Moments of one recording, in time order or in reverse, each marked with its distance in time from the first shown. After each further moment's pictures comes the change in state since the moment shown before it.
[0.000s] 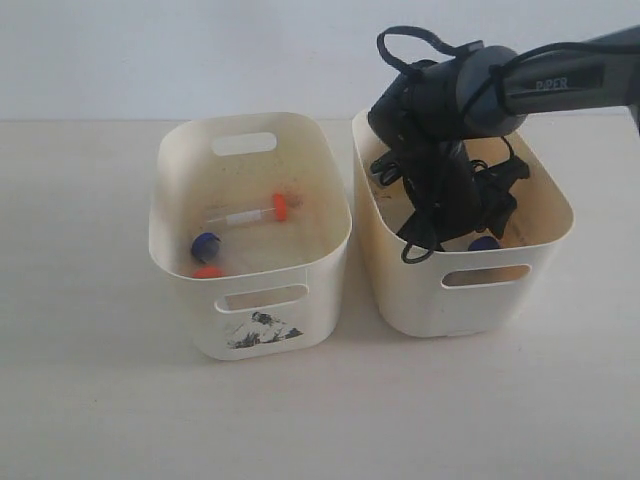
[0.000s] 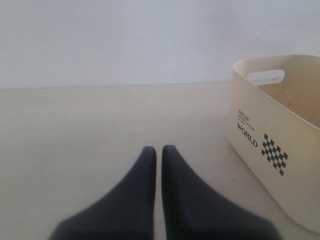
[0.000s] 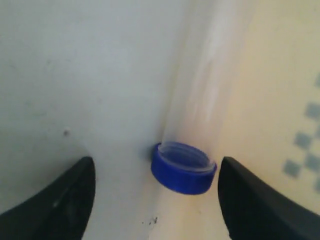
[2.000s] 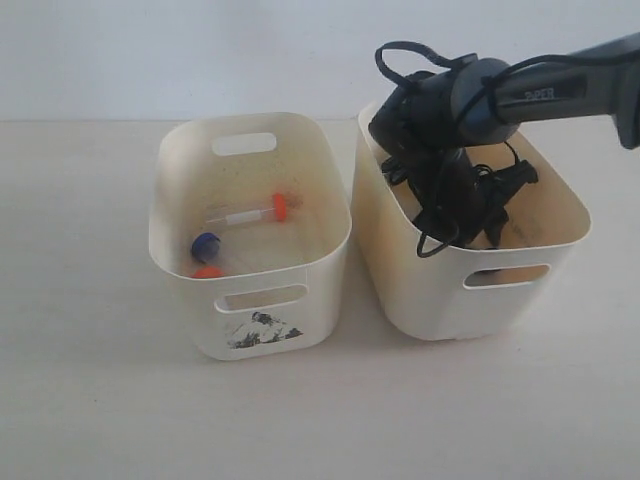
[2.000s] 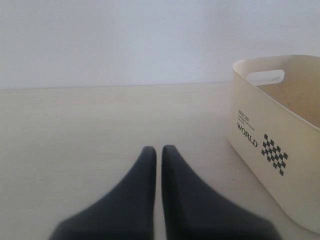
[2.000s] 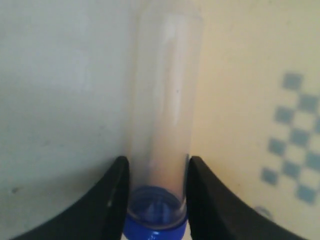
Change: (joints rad) left arm 0.000 0.000 0.000 0.000 0.000 0.000; right arm -0.006 0.037 -0.016 -0.029 0.006 0.113
